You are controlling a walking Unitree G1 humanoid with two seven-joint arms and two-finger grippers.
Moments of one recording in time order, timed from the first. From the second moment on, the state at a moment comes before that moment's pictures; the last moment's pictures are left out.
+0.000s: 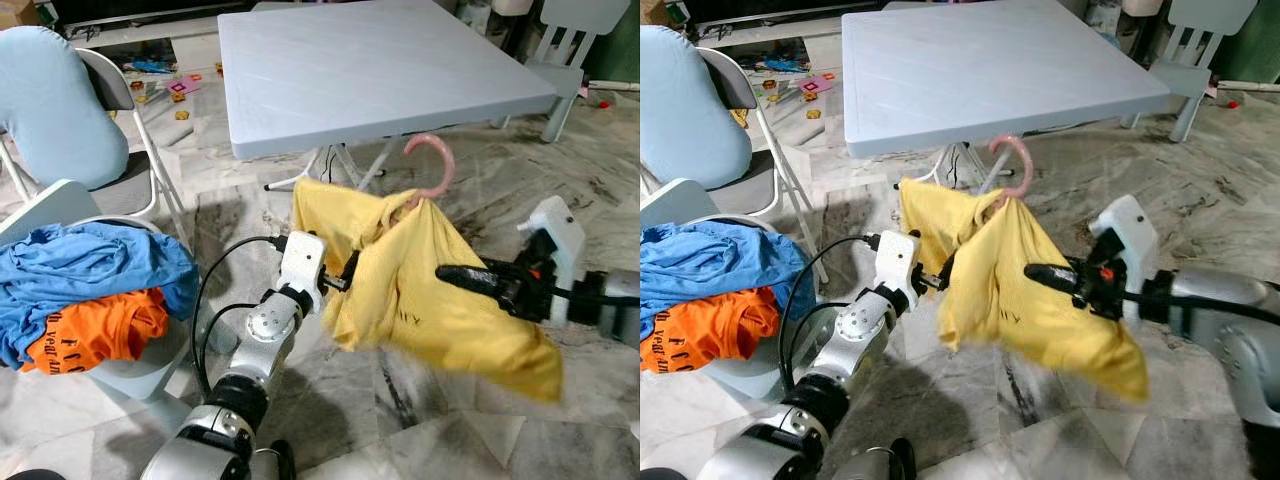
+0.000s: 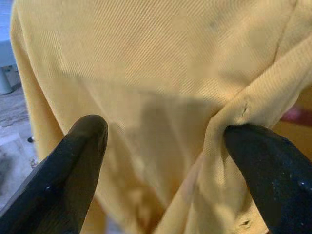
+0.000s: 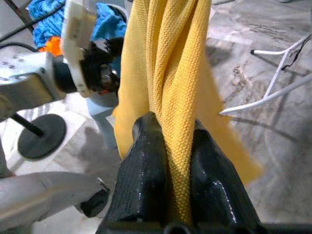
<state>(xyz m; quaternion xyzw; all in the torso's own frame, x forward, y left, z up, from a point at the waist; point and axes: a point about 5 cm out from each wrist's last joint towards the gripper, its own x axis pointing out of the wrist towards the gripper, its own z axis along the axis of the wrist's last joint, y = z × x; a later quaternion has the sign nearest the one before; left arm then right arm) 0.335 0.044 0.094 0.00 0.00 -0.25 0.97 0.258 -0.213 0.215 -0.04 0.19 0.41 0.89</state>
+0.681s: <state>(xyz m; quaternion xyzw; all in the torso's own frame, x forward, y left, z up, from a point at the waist) 0.328 0.029 0.096 -0.06 0.00 -0.32 0.95 0.259 -0.206 0.220 -0.04 0.18 0.41 0.89</state>
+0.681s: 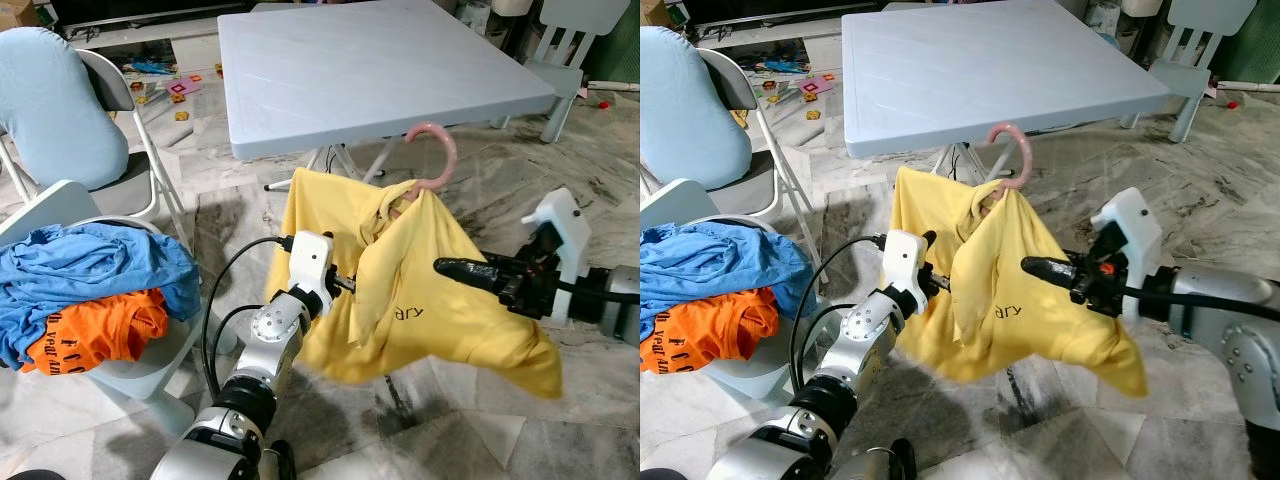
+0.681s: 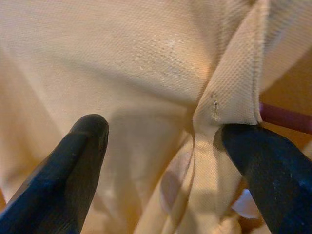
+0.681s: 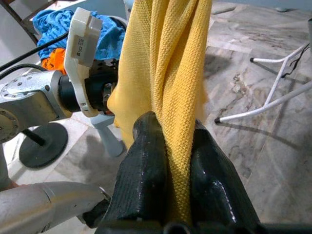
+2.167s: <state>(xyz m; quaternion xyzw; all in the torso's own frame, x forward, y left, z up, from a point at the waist) 0.343 0.073 0.084 -0.02 0.03 -0.19 0.98 0.239 -0.202 0.222 -0.06 0.19 0.47 0.86</state>
